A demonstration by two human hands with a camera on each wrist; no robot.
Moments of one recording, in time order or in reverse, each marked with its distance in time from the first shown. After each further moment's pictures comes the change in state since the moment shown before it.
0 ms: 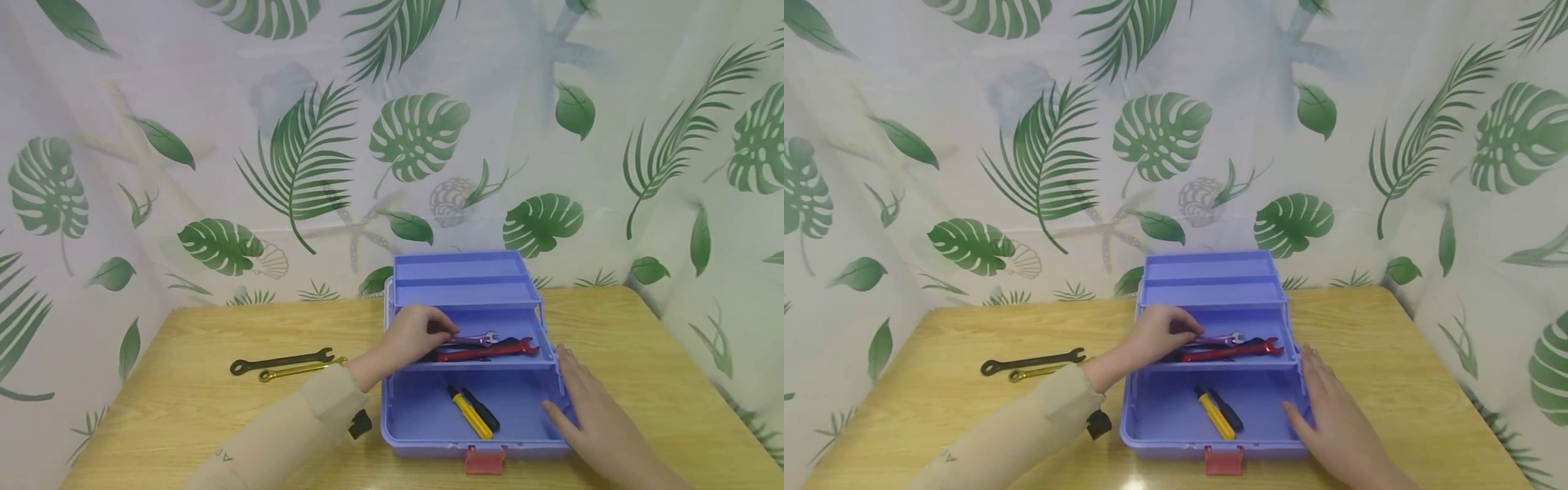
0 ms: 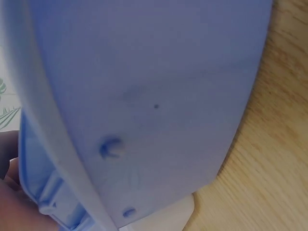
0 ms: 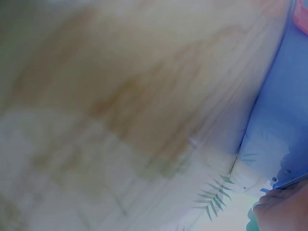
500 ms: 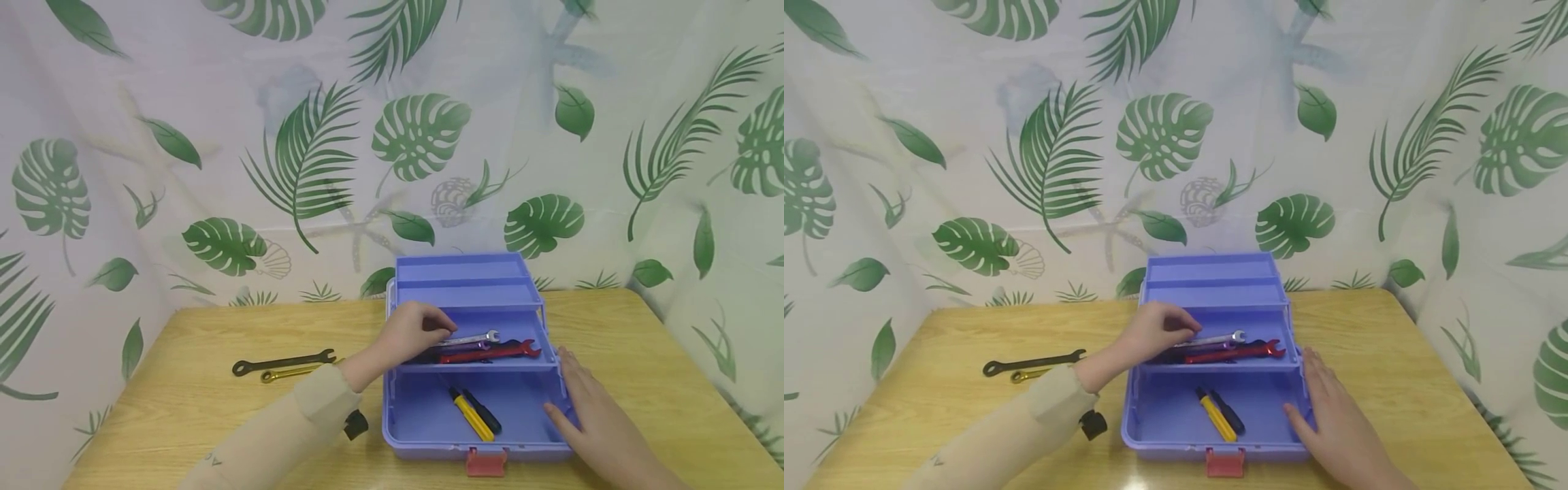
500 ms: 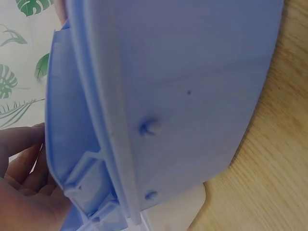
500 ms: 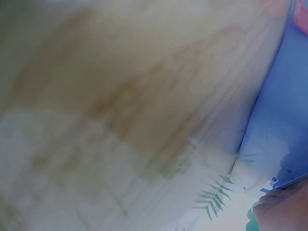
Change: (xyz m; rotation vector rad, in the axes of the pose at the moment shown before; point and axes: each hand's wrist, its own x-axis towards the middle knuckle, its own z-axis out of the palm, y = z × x) left_hand -0.007 -0.001 -0.008 -0.046 0.013 0.035; right_hand -0.002 0.005 0.011 0.030 0.050 -0.030
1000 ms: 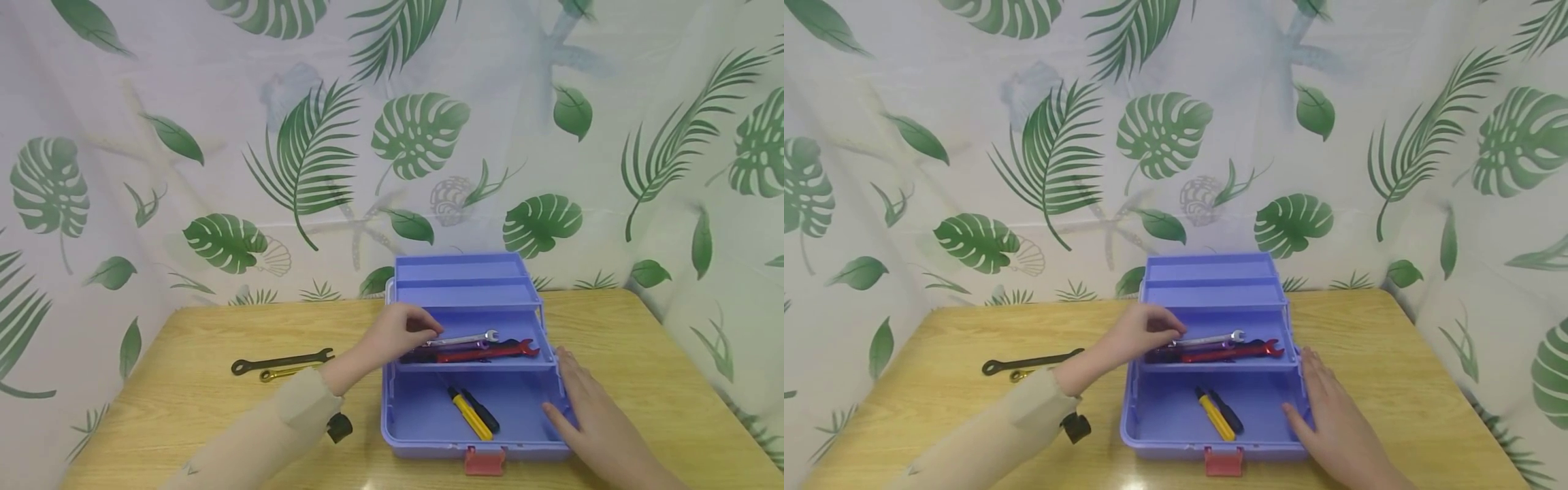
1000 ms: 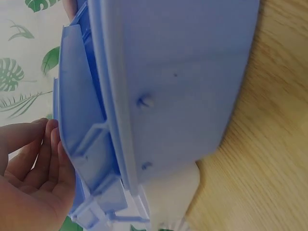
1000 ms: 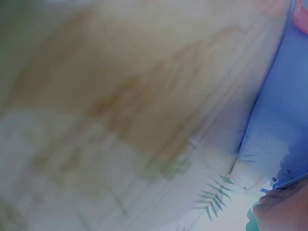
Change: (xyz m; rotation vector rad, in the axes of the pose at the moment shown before) left_hand -0.016 -0.005 -0.010 -0.032 0.019 -0.022; right_hand -0.001 0.004 -0.001 -0.005 -0.010 -0.011
